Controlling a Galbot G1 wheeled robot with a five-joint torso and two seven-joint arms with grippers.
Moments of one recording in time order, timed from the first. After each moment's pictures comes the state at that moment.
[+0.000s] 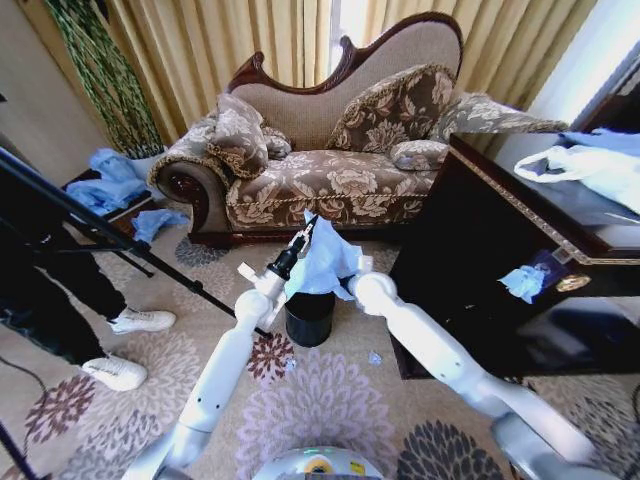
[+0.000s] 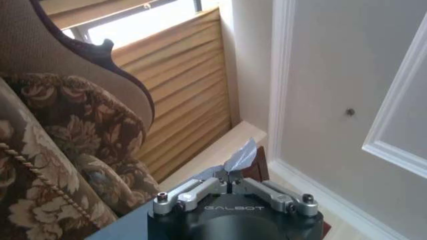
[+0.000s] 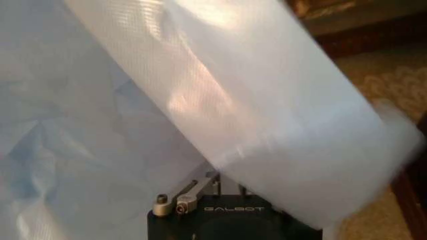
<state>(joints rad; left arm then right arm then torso) 0.73 -1.30 -0.21 -1.64 -1.37 0.13 0.48 -0.52 1.04 -0.14 1.71 1.37 -0.64 0.64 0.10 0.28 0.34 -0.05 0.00</state>
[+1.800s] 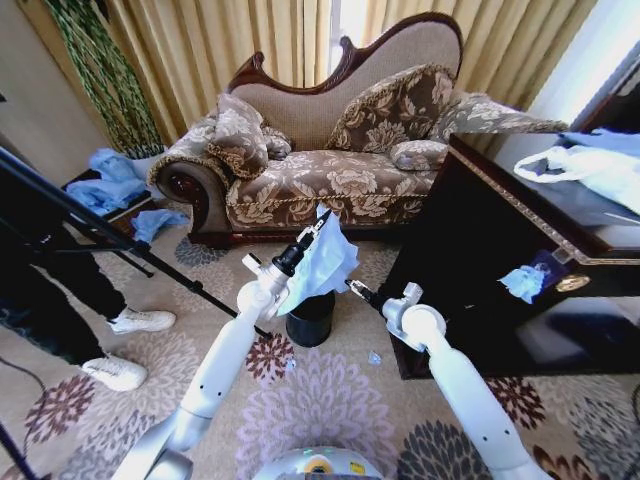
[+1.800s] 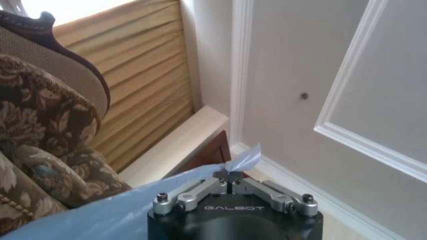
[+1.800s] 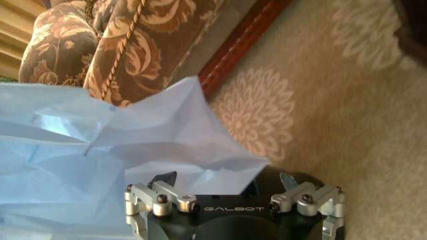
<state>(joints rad) 0.72 -1.29 -0.19 -1.64 -1.34 0.17 0.64 -0.86 1.19 0.26 1.72 1.60 -0.55 0.50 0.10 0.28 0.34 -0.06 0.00</state>
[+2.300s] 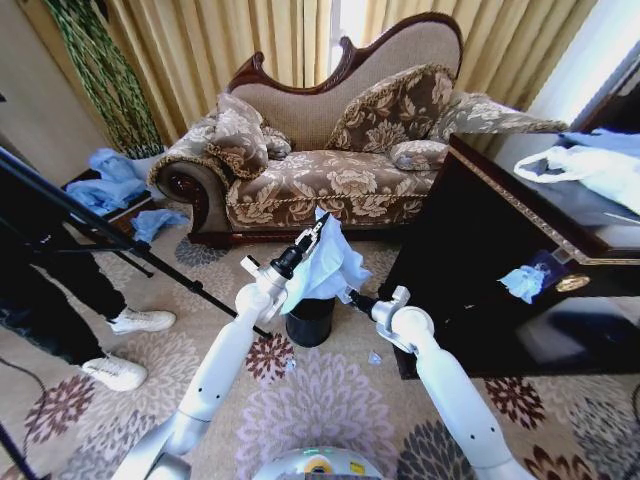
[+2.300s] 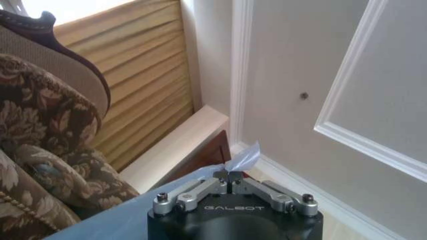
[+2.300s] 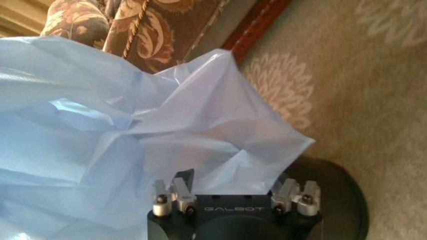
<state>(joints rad) 0.72 -1.30 -0.20 -1.63 -1.33 0.17 0.66 -0.87 1.22 0.20 1.72 1.51 -0.52 0.45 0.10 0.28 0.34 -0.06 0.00</state>
